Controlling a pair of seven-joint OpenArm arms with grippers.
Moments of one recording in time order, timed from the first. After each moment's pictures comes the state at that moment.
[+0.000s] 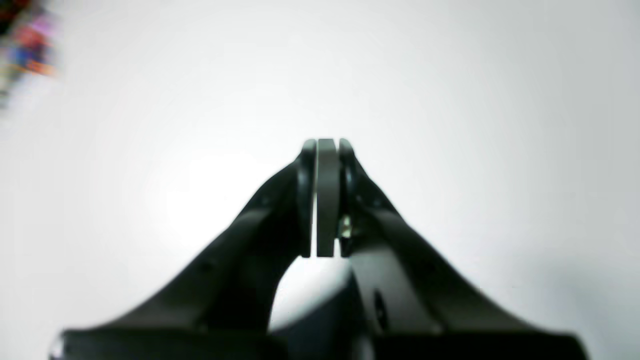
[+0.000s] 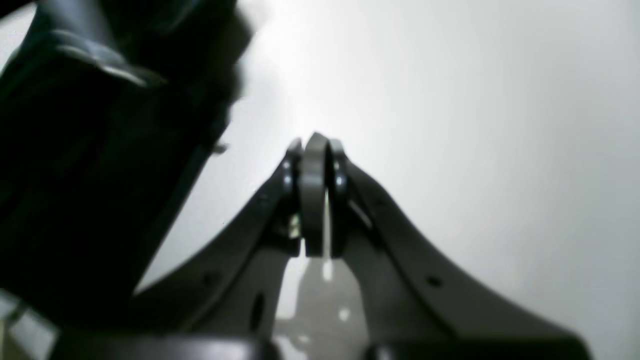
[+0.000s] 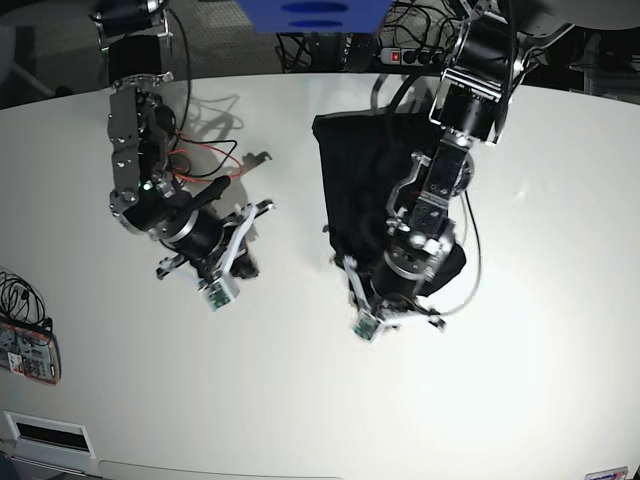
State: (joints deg) left arm -11.4 -4.2 15.2 81.8 11.1 -8.0 17.7; right arm -0.6 12.6 -3.8 107.7 21.6 22.8 -55.1
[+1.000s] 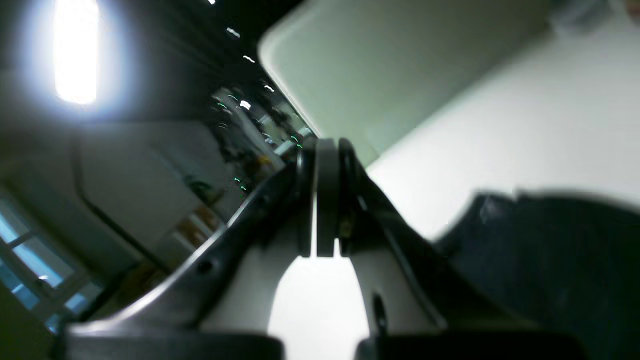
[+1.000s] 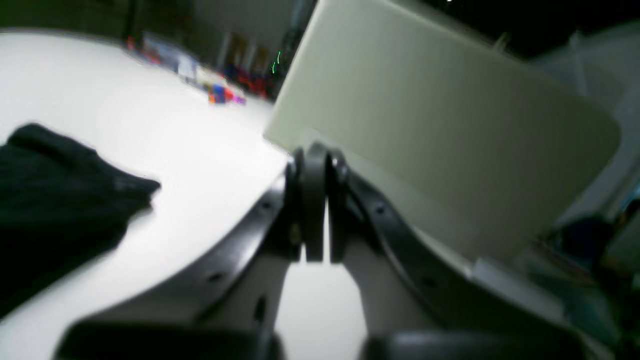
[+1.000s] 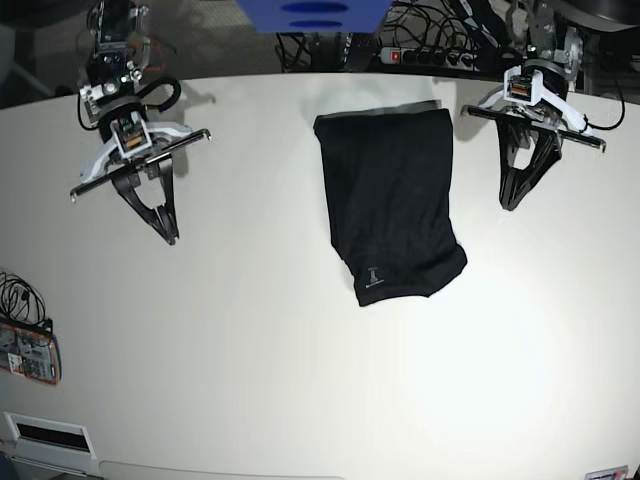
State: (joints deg) left arm 37.7 -11.4 -22.2 102.3 23.9 -8.1 -57.0; right arm -29.4 12.3 15.5 103.5 -14.3 23.1 43.5
